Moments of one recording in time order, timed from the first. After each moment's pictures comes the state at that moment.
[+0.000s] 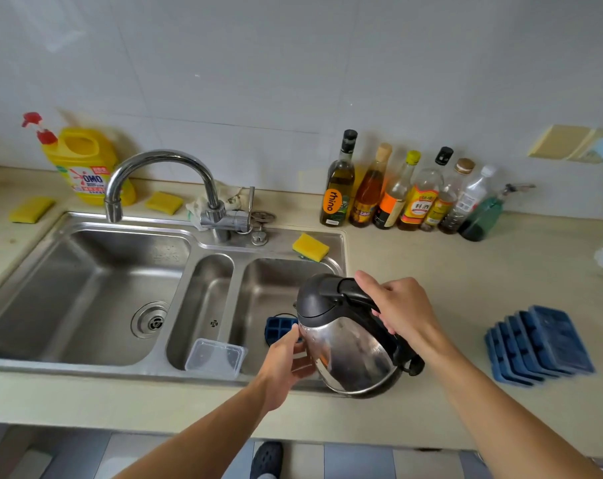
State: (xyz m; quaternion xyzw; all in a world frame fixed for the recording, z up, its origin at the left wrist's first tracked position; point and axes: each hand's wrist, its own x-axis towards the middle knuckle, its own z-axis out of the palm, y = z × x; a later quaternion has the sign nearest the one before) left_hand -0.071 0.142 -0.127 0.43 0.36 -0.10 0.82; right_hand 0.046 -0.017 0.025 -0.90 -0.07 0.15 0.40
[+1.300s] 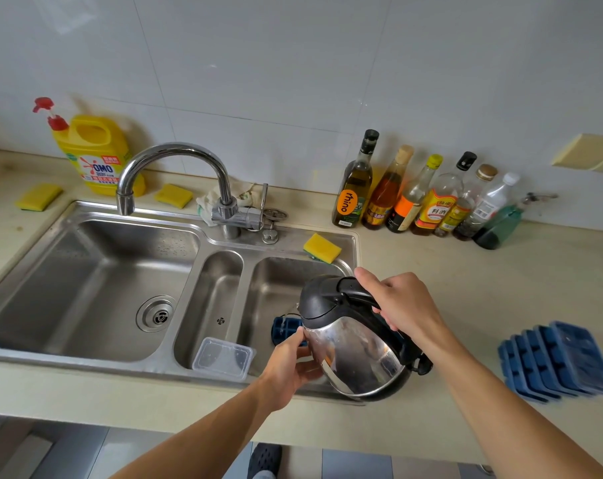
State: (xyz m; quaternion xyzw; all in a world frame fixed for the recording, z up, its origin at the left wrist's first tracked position) left_hand -0.069 0.161 -0.144 0.38 0.37 -0.12 0.84; right_hand 0.054 0.017 0.032 -0.92 -0.10 0.18 0.34
